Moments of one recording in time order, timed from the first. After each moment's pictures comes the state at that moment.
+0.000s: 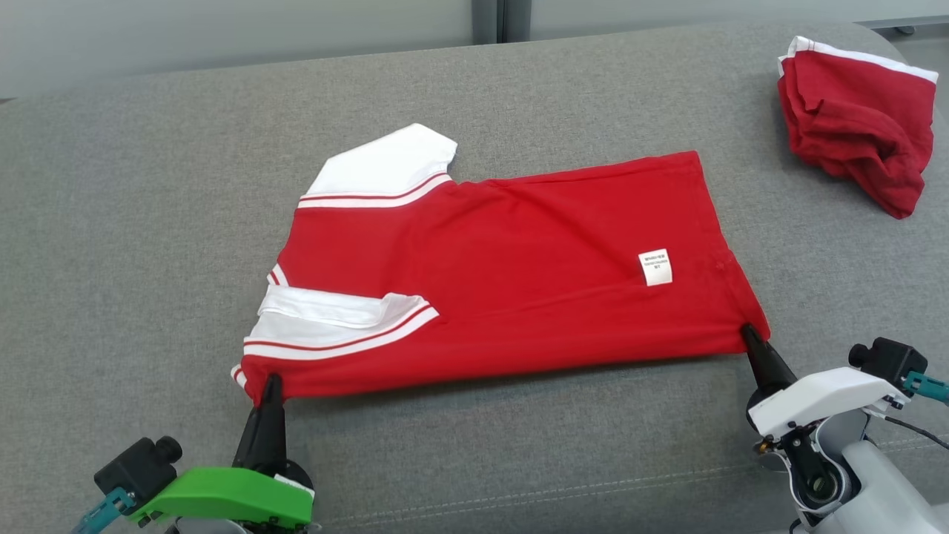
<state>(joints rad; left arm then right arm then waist) 0.06 0.06 -0.23 0.04 -0.98 0.12 -0.16 -0.20 -0.20 0.27 0.60 1.00 0.12 -0.14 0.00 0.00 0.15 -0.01</state>
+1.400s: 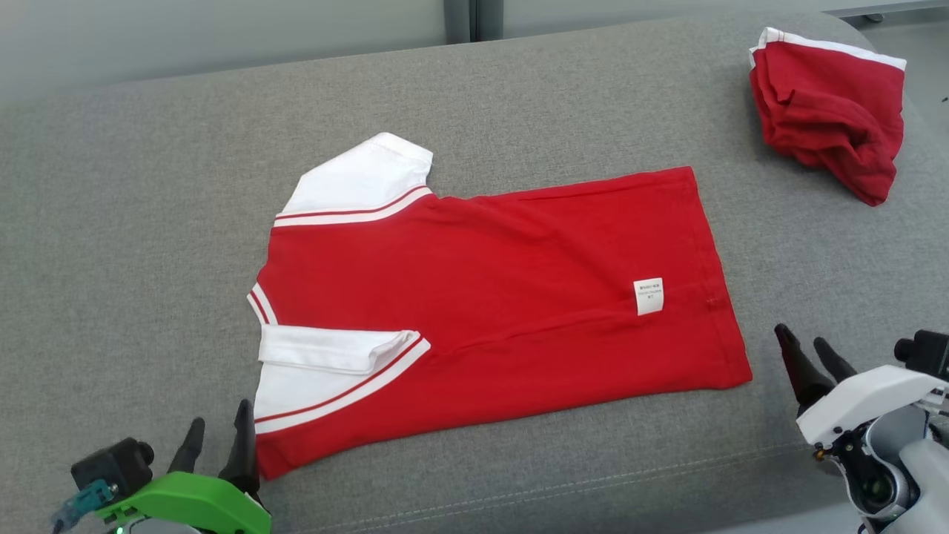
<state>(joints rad) 0.08 0.14 -0.17 0.16 -0.74 0.12 -0.06 -0.12 -0.34 0.29 0.46 0.92 0.04 -0.08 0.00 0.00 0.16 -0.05</state>
